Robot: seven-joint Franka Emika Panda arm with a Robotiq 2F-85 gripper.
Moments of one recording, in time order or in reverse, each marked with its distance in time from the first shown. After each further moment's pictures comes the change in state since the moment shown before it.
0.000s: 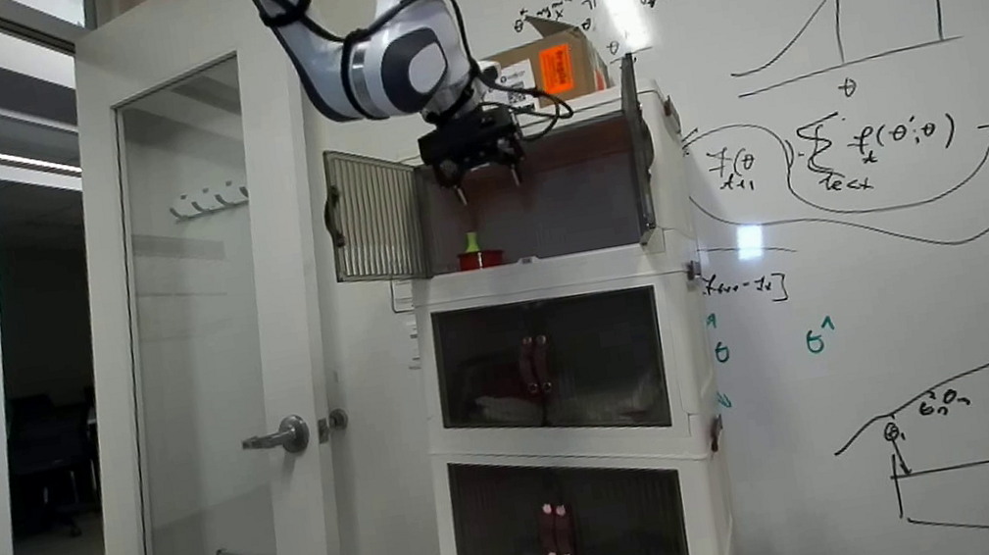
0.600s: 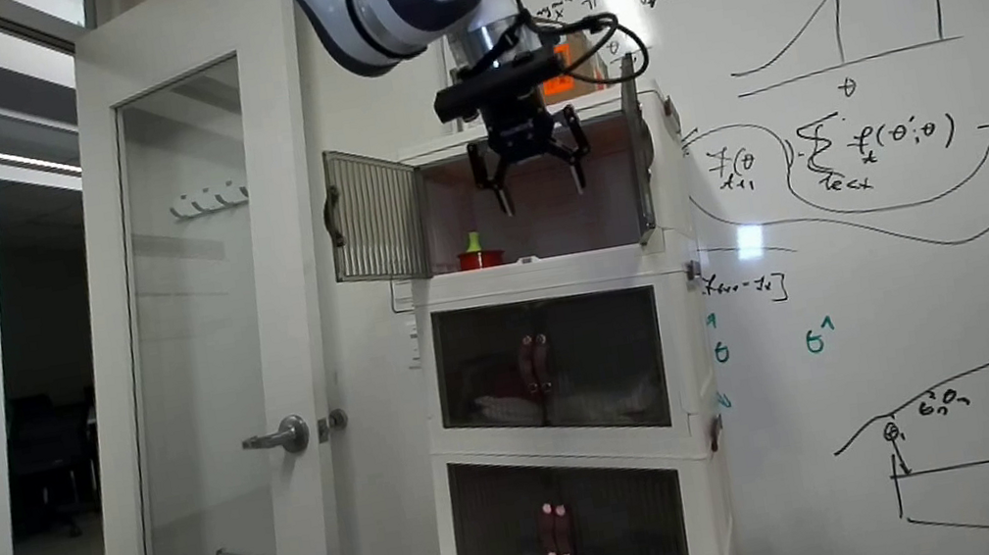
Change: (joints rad) arm -0.040 -0.271 -0.251 -0.294 0.016 -0.320 0.020
